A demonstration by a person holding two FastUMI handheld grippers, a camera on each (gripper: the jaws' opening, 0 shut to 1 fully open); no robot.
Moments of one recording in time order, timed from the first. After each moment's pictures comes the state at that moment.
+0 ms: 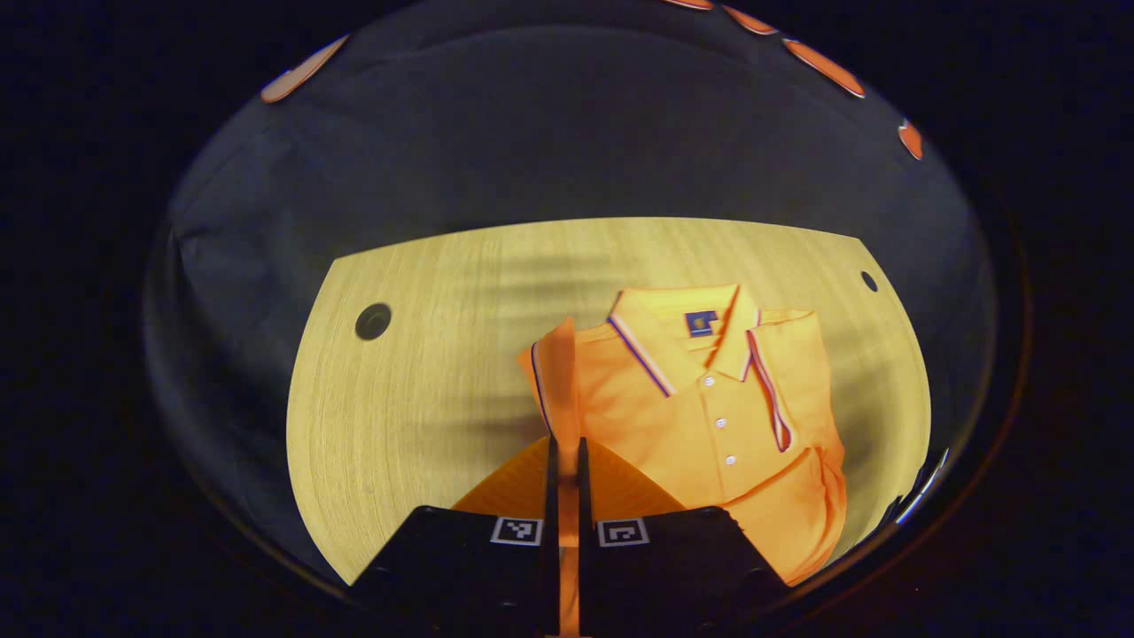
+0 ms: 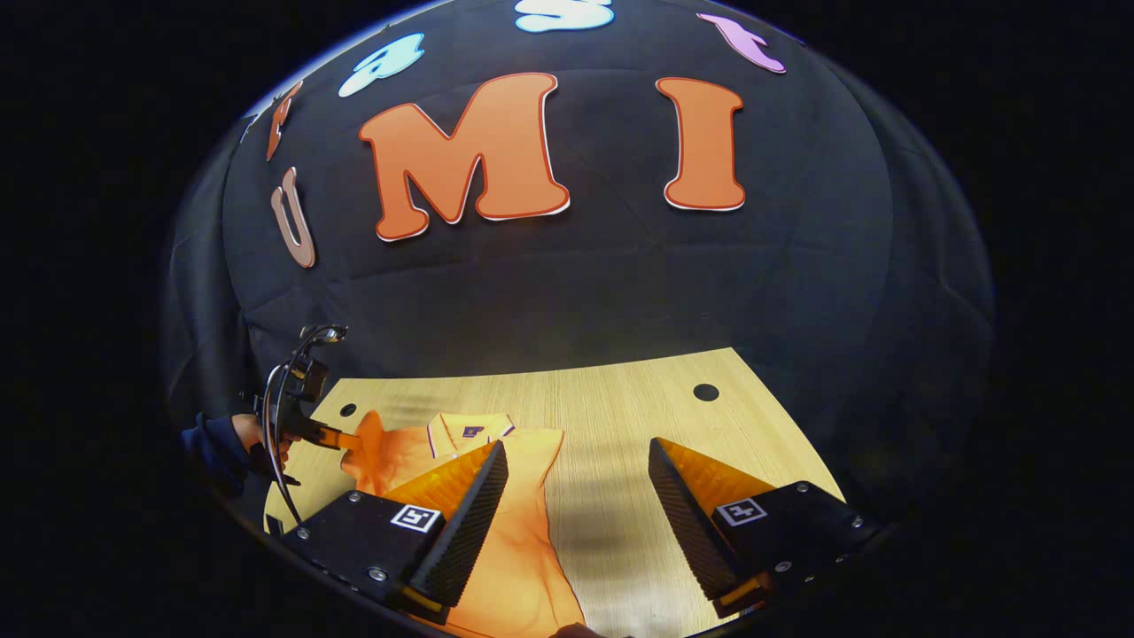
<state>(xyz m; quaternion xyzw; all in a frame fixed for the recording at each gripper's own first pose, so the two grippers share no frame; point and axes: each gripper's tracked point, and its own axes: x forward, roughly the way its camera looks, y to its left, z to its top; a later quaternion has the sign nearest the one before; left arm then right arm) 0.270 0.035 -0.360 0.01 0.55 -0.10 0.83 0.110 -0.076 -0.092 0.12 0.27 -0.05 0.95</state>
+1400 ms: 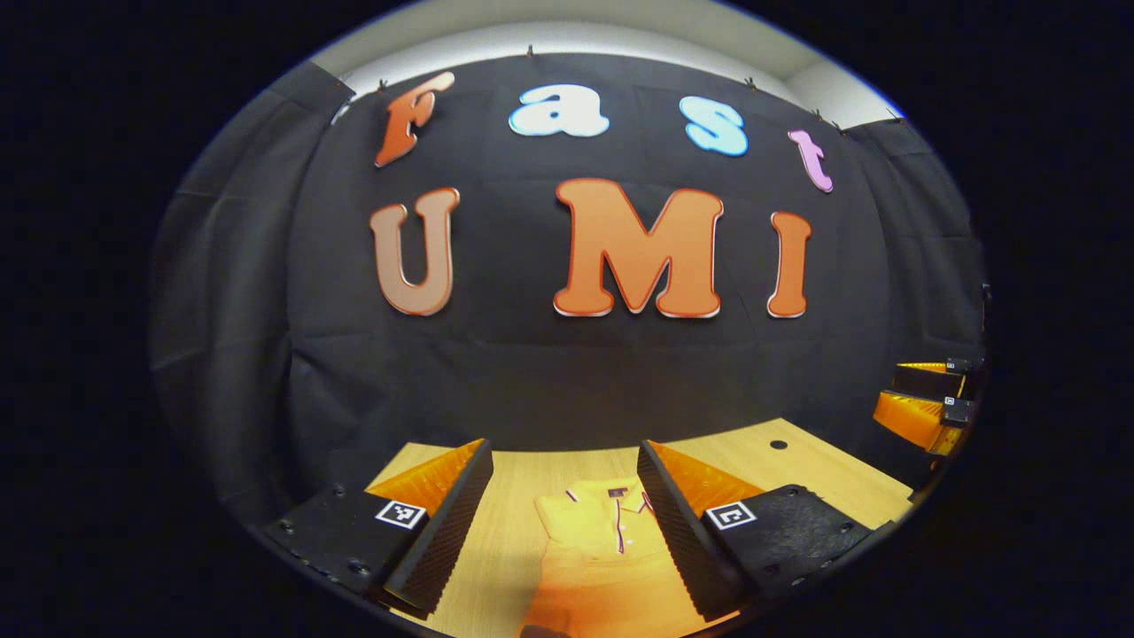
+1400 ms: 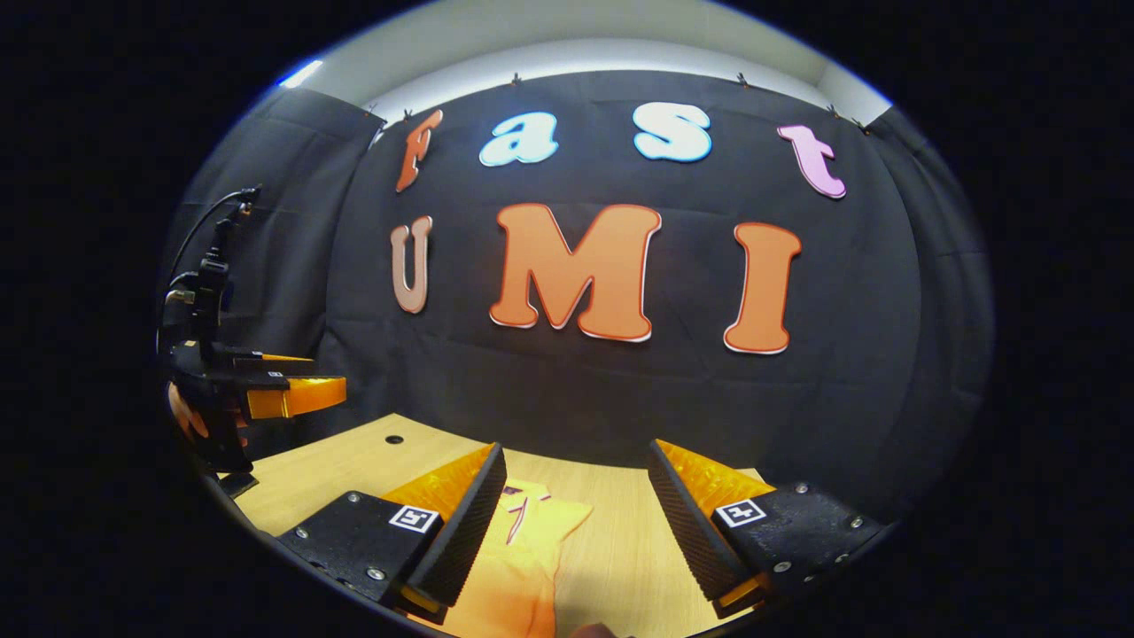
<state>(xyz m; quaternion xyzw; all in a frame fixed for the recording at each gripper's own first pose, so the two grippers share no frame) 0.104 0.042 -0.053 -0.03 0.09 -0.03 0.99 0.035 -0.006 -0.011 0.02 0.01 0.04 1.00</state>
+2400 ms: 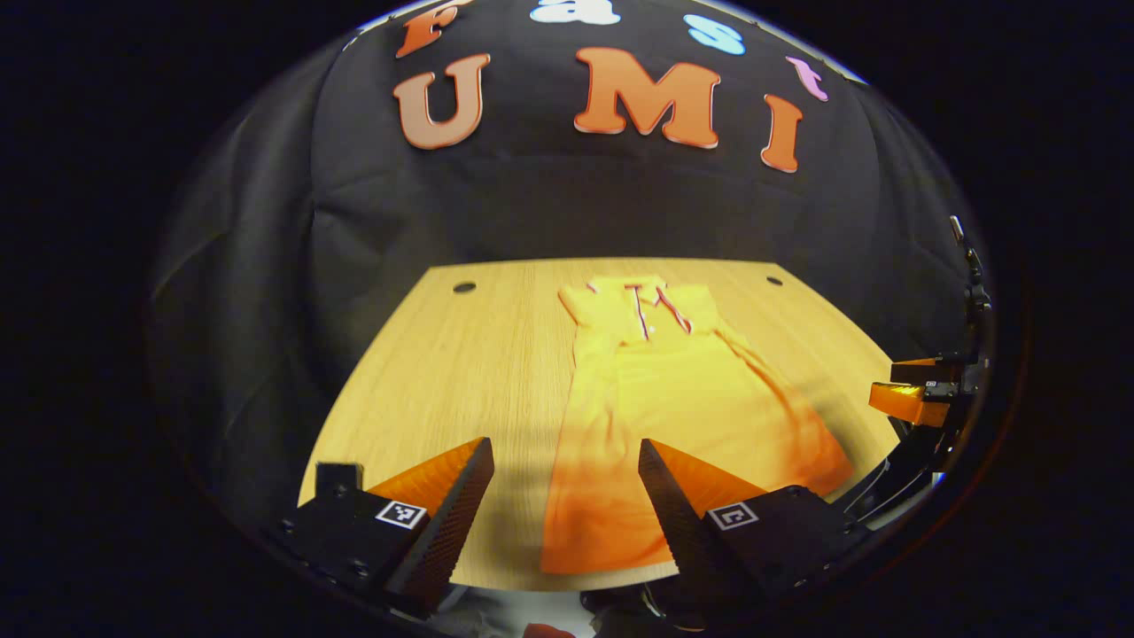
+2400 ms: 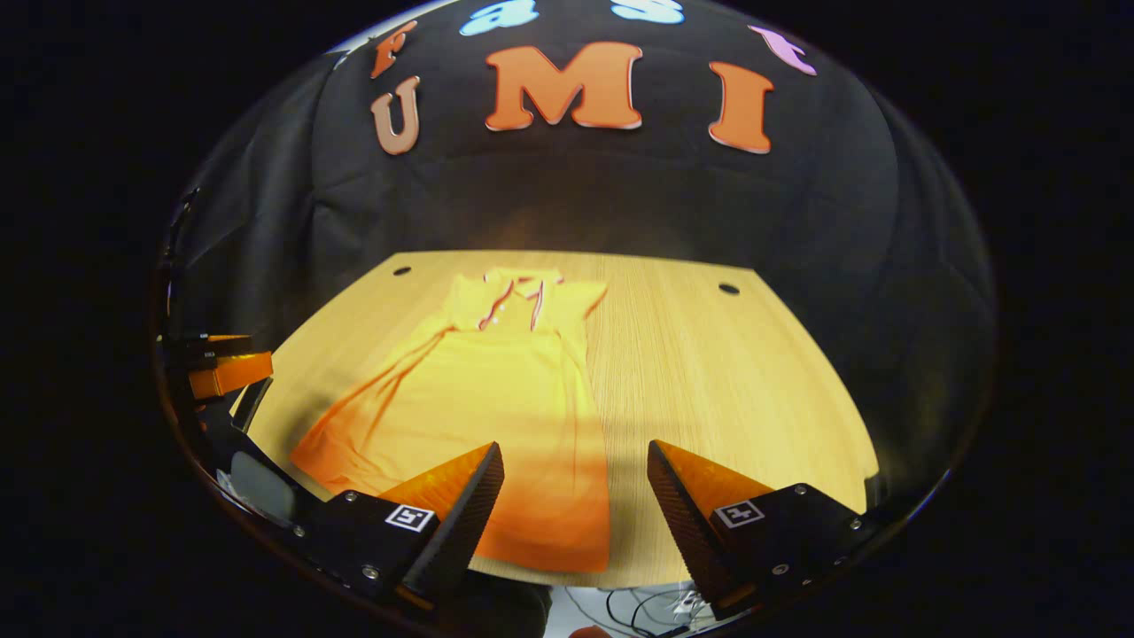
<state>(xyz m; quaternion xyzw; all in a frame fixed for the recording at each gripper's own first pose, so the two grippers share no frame) -0.108 0.085 -0.282 -0.02 0.40 -0.07 0.91 -0.127 0.036 -0.256 0.07 0.37 0.01 0.93</state>
